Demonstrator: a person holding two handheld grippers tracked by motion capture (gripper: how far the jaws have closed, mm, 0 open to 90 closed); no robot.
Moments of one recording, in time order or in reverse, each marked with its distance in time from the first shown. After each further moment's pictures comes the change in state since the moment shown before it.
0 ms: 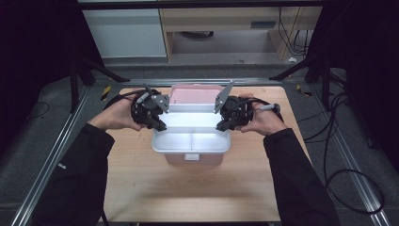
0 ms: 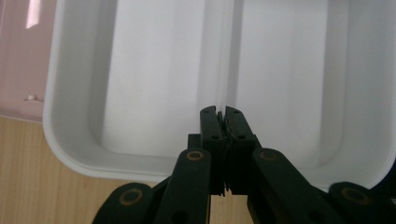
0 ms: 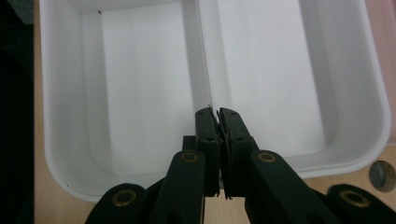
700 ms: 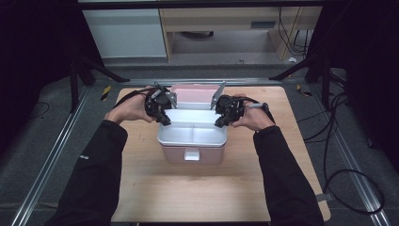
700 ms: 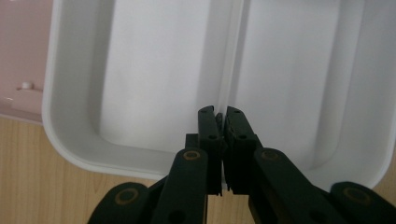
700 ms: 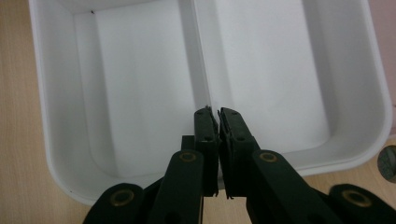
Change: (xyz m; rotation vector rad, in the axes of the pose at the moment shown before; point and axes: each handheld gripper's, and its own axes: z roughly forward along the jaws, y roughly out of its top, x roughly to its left) left arm 0.049 -0.003 0.058 0.099 -0.025 -0.024; right arm -0.041 -0.013 0.055 0.070 -0.006 0.083
